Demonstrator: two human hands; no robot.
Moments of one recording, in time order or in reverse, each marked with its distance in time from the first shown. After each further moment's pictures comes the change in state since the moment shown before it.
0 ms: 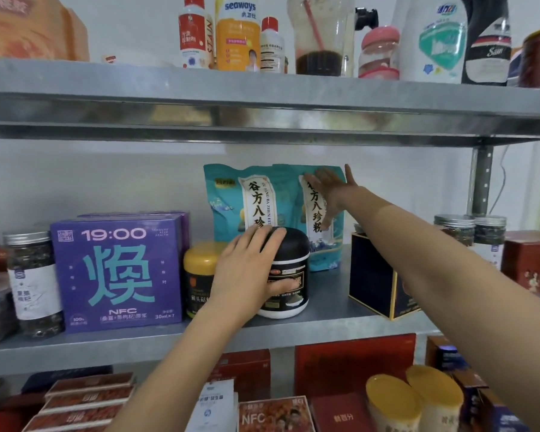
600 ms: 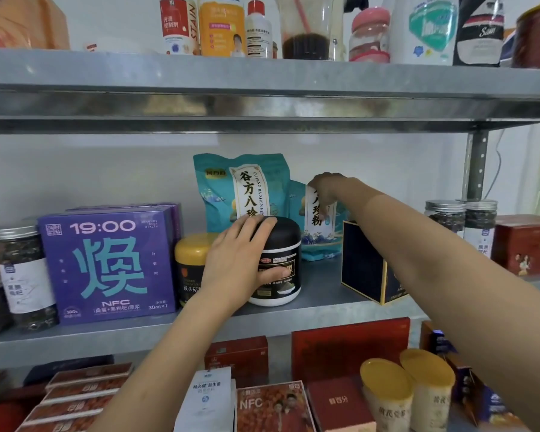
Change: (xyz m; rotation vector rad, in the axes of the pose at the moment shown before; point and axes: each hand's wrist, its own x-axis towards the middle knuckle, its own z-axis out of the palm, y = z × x) left_hand 0.002 0.002 -0.002 -0.010 -0.002 -0.011; right_hand -0.004 -0.009 -0.005 0.145 -0.130 0.047
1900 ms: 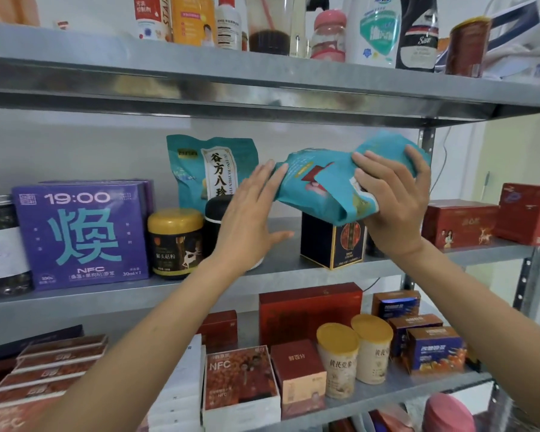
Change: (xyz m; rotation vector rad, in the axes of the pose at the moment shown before) left_hand 0.006 0.071 -0.031 -0.438 0.194 0.076; right_hand -0.221 0.048 0.064 0.069 1.759 -0.414
